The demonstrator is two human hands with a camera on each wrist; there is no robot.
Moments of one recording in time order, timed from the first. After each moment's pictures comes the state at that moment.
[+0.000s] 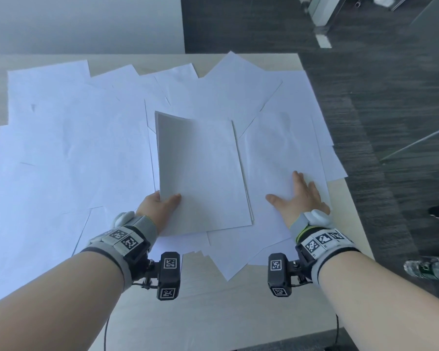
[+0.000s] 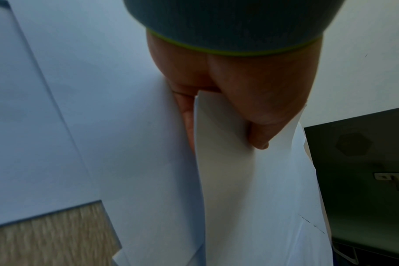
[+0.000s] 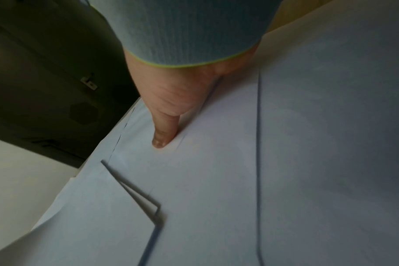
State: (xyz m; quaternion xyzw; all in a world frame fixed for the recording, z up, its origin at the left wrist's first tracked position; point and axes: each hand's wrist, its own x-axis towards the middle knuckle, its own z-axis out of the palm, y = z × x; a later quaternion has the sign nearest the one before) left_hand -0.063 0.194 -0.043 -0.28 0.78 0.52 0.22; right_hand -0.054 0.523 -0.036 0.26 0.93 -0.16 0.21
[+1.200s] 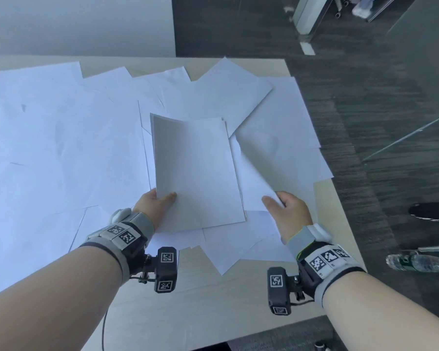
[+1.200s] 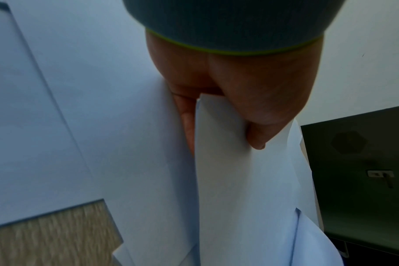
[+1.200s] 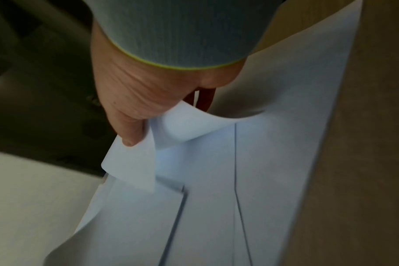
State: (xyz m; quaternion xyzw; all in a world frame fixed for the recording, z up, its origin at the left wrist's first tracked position) left_hand -0.064 0.196 -0.040 -0.26 0.77 0.54 0.23; right_hand -0.011 0.500 -0.018 0.25 0.85 -0.46 0.06
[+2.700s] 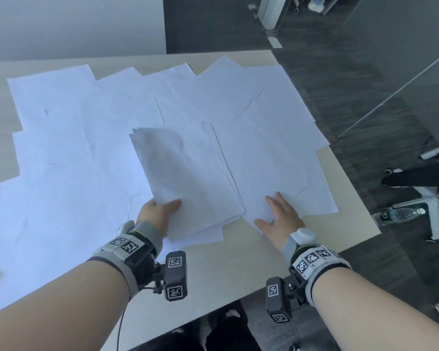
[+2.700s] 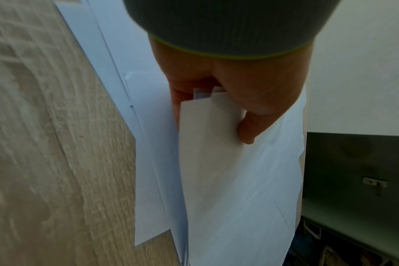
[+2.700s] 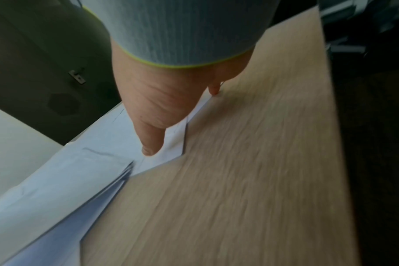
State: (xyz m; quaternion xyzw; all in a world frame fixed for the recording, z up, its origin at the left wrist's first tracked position) left_hand 0.001 0.095 -0.033 -0.28 0.66 0.64 0.27; right_hand 0.093 0.392 -0.030 0.22 0.94 -0.17 0.21
